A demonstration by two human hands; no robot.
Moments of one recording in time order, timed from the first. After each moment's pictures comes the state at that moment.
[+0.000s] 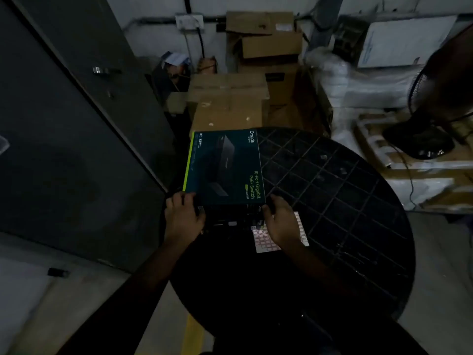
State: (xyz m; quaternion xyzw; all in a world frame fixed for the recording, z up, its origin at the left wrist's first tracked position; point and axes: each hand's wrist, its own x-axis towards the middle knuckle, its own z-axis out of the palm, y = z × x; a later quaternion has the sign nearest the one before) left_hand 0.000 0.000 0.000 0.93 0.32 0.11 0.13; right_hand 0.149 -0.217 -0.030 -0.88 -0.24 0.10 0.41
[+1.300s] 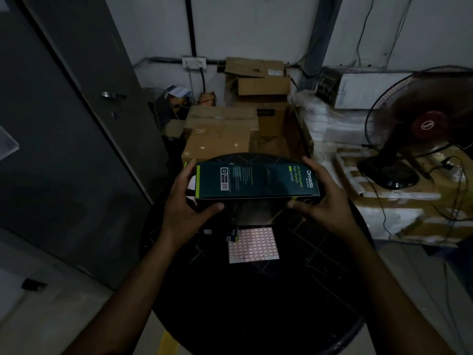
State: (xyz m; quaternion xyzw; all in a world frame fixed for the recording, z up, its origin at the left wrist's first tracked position) left_hand -0.004 -0.116 0.125 0.81 0.14 0.34 0.45; right_hand 0.186 -0.378 0.153 -0.74 -0.40 0.03 0.54
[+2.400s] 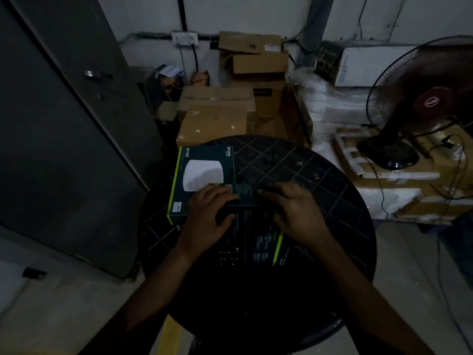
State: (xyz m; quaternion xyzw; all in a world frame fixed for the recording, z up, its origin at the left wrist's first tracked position) left_hand 0.010 -0.139 0.063 0.93 0.07 0.27 0.23; right_hand 0.166 -0.346 0.082 -0.82 -0.52 -0.13 0.20
